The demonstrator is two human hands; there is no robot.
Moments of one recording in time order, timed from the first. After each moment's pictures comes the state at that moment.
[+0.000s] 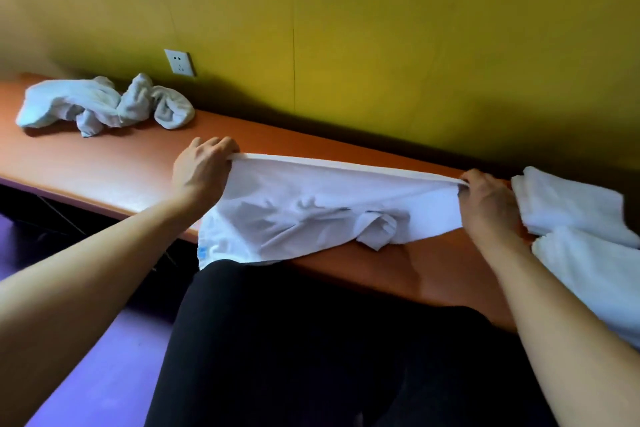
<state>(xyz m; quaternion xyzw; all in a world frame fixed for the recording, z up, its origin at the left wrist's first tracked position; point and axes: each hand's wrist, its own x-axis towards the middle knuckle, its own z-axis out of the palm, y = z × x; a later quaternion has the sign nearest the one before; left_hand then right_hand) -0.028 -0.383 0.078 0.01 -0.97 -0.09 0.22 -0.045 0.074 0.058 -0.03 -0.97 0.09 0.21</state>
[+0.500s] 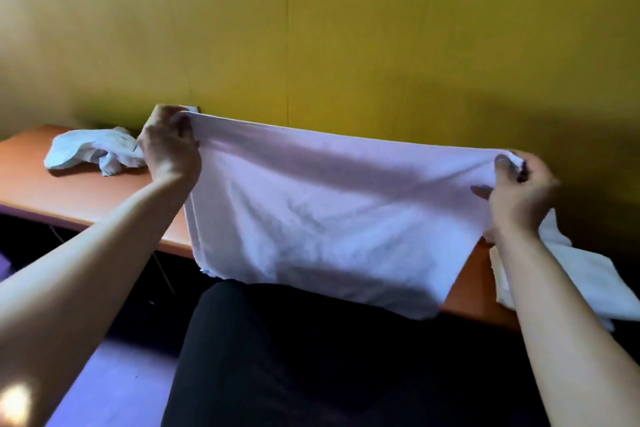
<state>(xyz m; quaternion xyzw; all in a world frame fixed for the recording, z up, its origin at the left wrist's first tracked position) 0.037 -0.403 0.189 0.16 -0.79 -0.37 0.45 0.060 0.081 0.173 -0.11 -0.71 0.55 0.43</state>
